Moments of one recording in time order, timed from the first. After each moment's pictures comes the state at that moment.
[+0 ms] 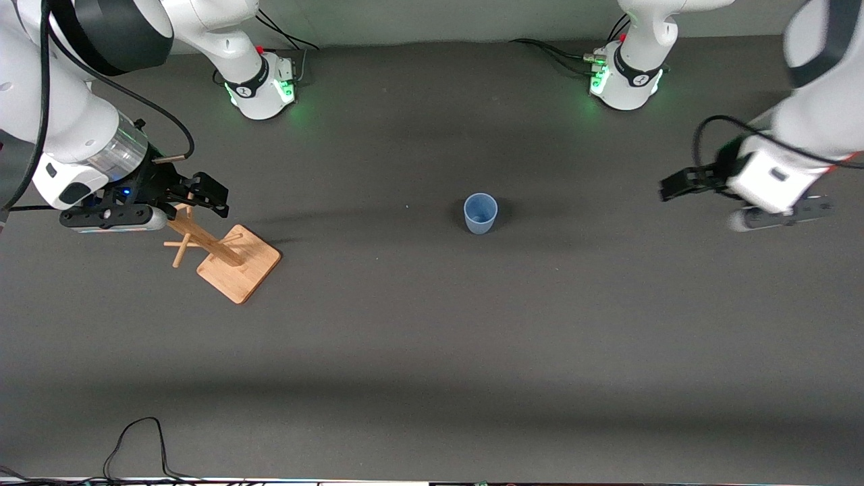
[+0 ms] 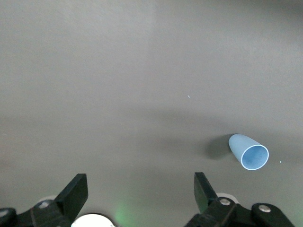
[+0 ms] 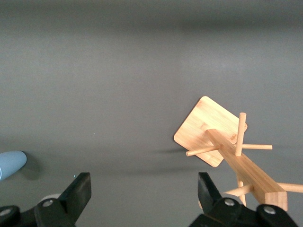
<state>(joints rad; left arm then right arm) 0.07 0.00 -0.17 -1.68 -0.11 1.57 -0.27 0.20 -0.01 0.02 -1.73 0.04 1.77 0.24</state>
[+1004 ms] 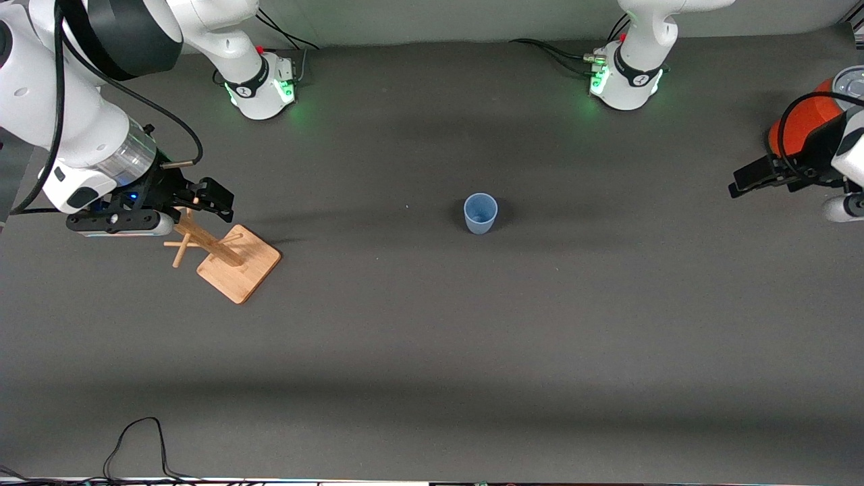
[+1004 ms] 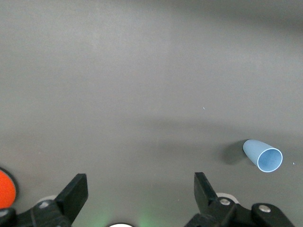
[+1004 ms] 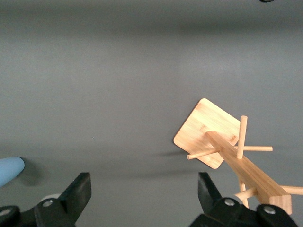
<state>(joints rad) 0.01 0.03 -0.03 -1.57 -0.08 1.52 -0.13 0.22 0.02 0.02 -1.70 0.02 1.77 0.28</state>
